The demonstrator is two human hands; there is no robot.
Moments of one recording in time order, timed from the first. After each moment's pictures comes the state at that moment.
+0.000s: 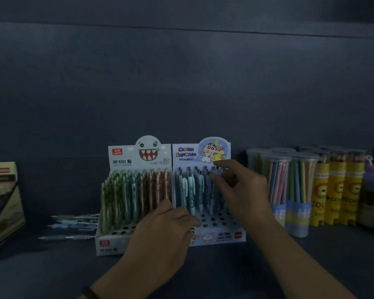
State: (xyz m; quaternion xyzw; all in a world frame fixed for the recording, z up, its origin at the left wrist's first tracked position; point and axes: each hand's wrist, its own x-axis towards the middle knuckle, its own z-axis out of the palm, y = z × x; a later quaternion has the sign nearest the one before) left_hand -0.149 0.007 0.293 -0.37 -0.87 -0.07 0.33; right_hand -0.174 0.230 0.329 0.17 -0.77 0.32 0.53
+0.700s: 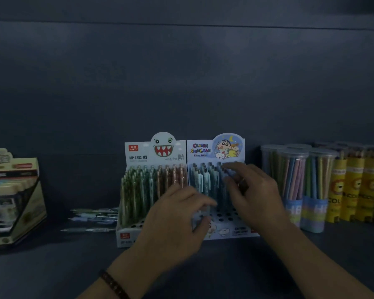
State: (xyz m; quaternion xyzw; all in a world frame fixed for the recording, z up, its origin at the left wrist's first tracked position) left_hand -0.152 -0.008 0.305 -0.41 -0.81 -0.21 0.37; right_hand -0.161 0.218 0.320 0.16 -0.81 0.25 0.51
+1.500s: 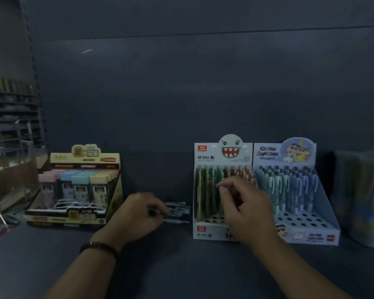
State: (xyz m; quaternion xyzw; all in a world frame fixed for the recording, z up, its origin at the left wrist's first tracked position) left_hand -0.221 -0.244 0.278 -0.25 -0.90 -0.25 0.25; right_hand -0.160 0.045 0.309 0.23 -0.78 0.37 0.45
